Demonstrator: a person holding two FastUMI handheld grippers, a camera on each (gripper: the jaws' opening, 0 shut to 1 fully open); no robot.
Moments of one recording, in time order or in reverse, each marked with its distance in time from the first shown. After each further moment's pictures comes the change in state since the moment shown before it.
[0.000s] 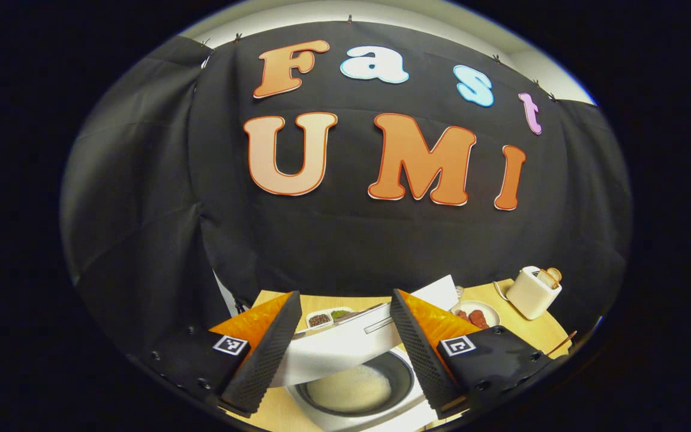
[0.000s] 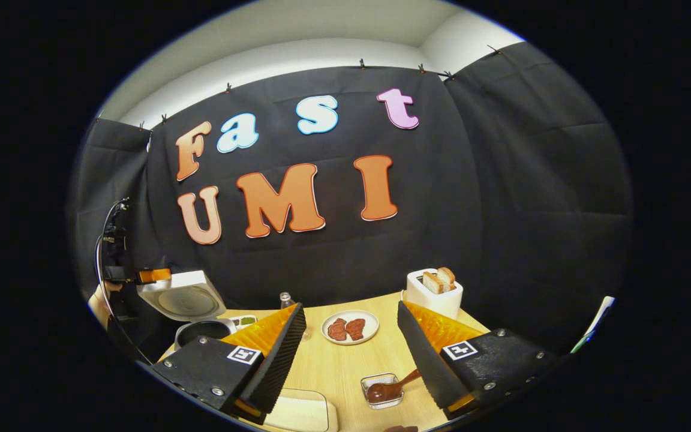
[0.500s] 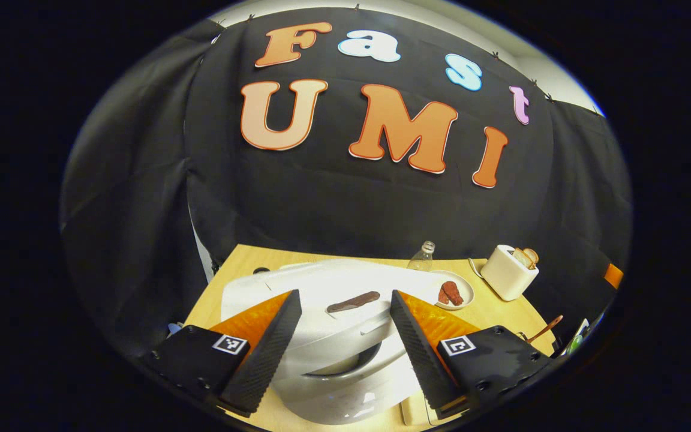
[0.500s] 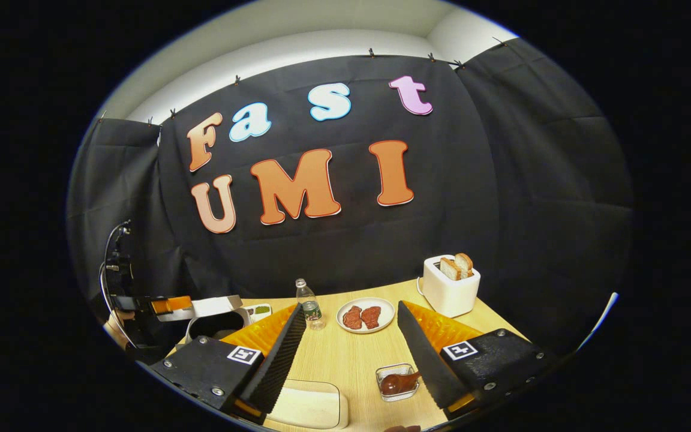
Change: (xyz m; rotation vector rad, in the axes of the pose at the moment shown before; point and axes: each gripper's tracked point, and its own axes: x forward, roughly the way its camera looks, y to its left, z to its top) left arm -0.030 -0.040 -0.099 -0.068 0.098 -0.077; right arm 0.002 0.014 -0.028 0.010 0.069 0.064
